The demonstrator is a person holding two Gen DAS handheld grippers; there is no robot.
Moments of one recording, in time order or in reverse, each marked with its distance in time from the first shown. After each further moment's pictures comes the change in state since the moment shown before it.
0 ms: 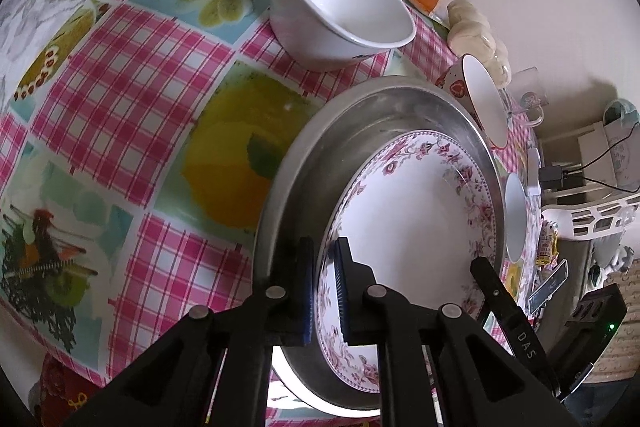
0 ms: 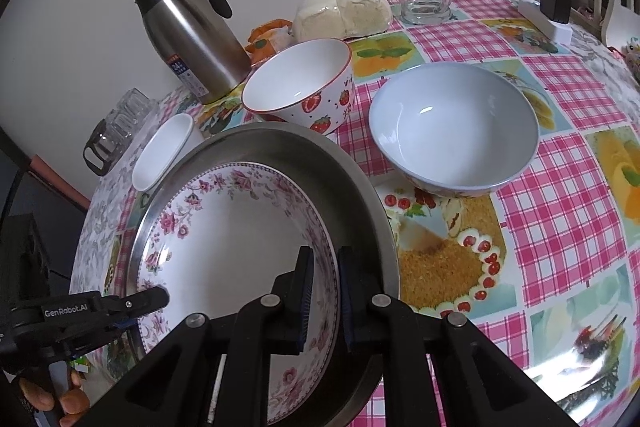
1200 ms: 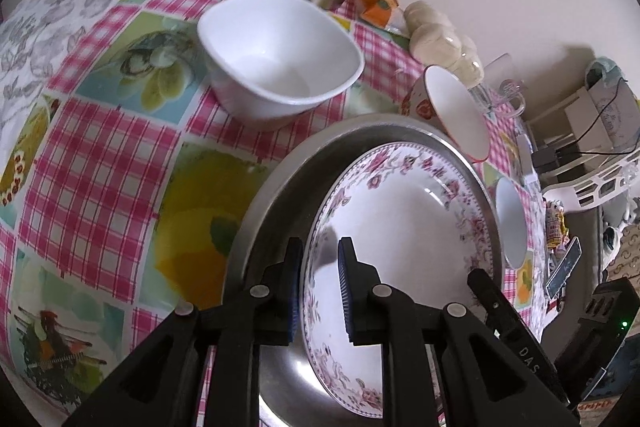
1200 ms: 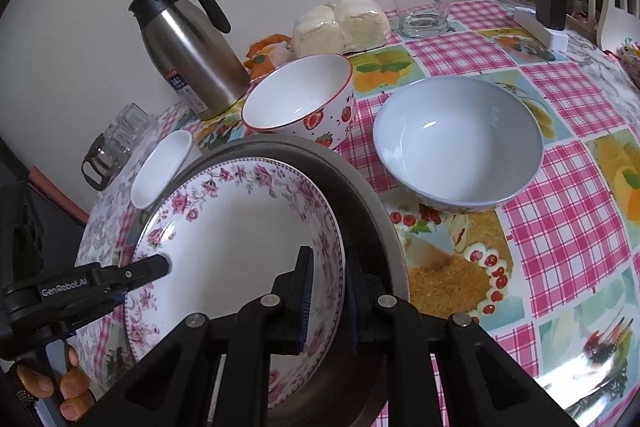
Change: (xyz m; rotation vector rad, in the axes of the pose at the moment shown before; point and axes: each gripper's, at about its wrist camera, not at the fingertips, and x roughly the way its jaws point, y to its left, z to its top) left arm 0.010 -0.036 0.039 0.191 -0.078 0.005; right arm 0.003 0.004 0.003 0.007 -0.059 -0.001
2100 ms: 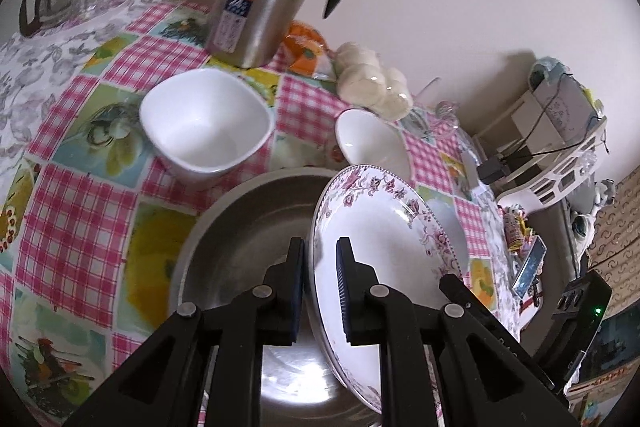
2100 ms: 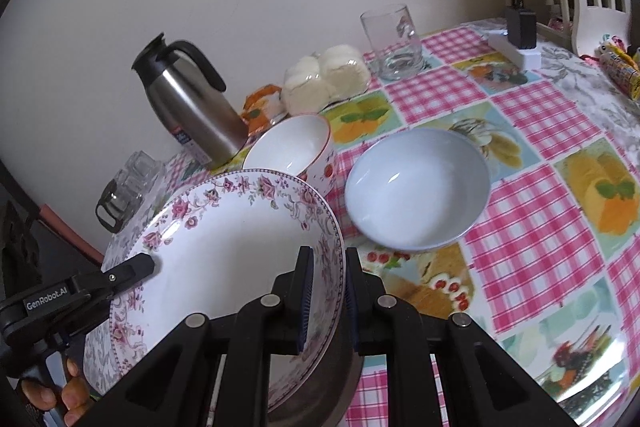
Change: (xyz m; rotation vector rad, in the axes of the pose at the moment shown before) left arm -0.036 -0.035 -0.002 0.112 -0.149 -0.125; right arm -0.037 -0.016 0.012 0.069 -0.114 0.026
